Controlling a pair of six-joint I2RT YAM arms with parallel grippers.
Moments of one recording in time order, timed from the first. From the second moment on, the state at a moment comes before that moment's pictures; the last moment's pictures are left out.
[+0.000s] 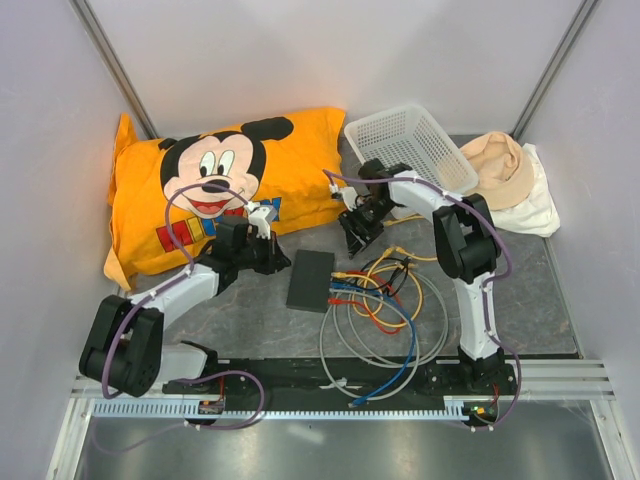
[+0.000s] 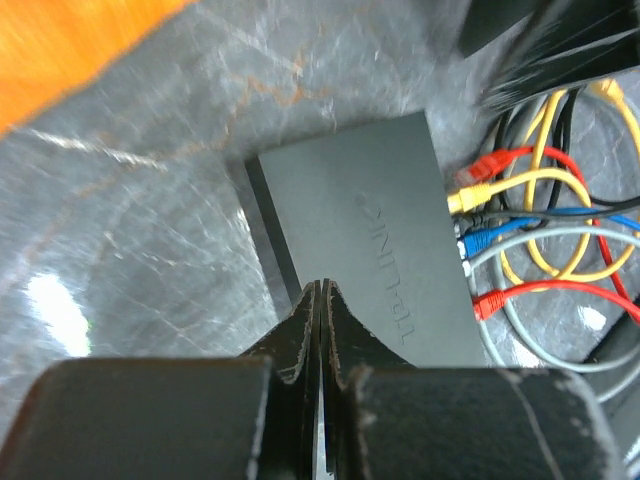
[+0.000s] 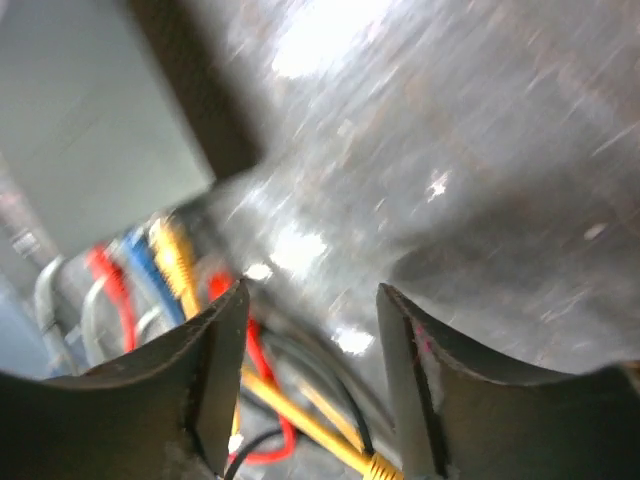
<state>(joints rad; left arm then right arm) -0.34 1.28 0.57 0.03 0.41 -0.26 0.47 2.18 1.70 -0.93 -0.54 -0.31</state>
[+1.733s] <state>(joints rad) -0.46 1.46 0.57 0.17 0.44 -0.28 0.48 2.36 1.68 -0.98 -0.98 -0.10</state>
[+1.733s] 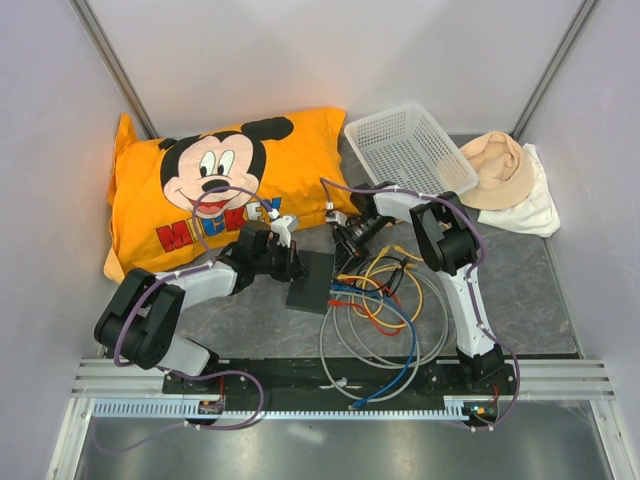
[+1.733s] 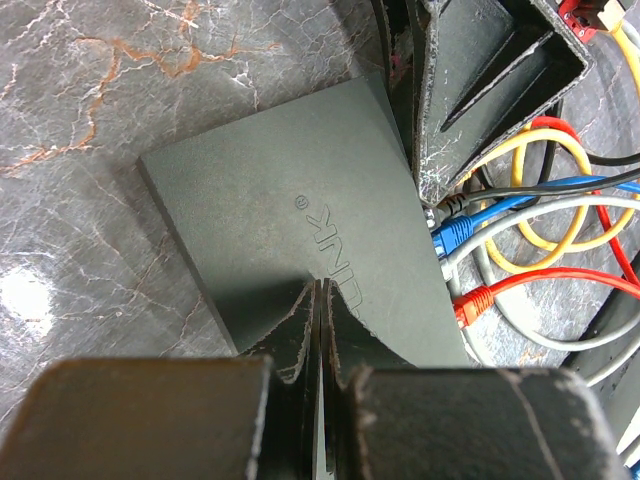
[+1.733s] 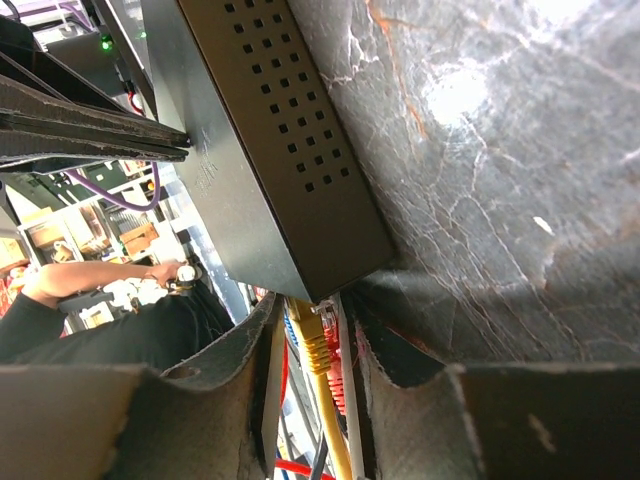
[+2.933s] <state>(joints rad) -0.46 1.47 0.57 0.21 0.39 -0.28 0.47 2.39 1.71 -1.06 -0.99 -0.33</state>
